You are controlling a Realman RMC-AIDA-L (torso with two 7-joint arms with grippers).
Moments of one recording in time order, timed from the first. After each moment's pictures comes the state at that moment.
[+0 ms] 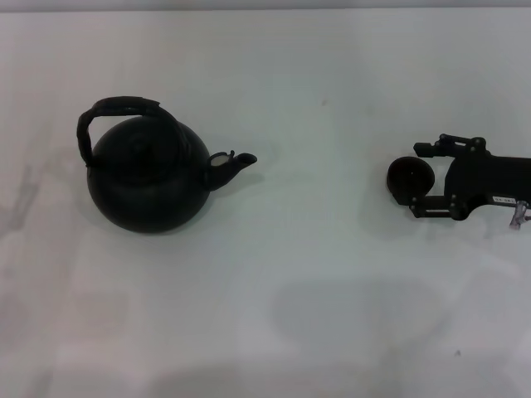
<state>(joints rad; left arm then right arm) -0.19 -2.08 1.06 -0.08 0.45 1.55 -0.35 0.37 2.00 -1.09 -0.59 1.35 1.18 -2.11</state>
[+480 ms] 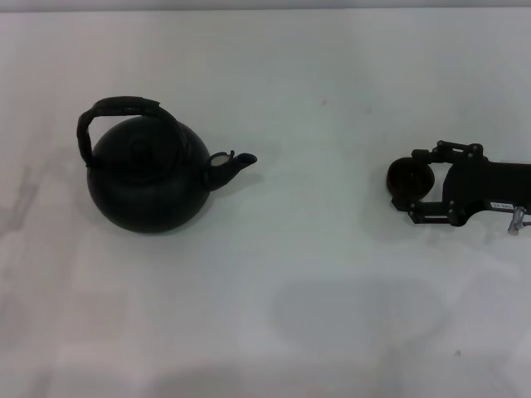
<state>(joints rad) -0.19 -2.08 1.06 -0.08 0.45 1.55 -0.35 0.37 2.00 -1.10 -0.57 1.35 1.18 -2.12</state>
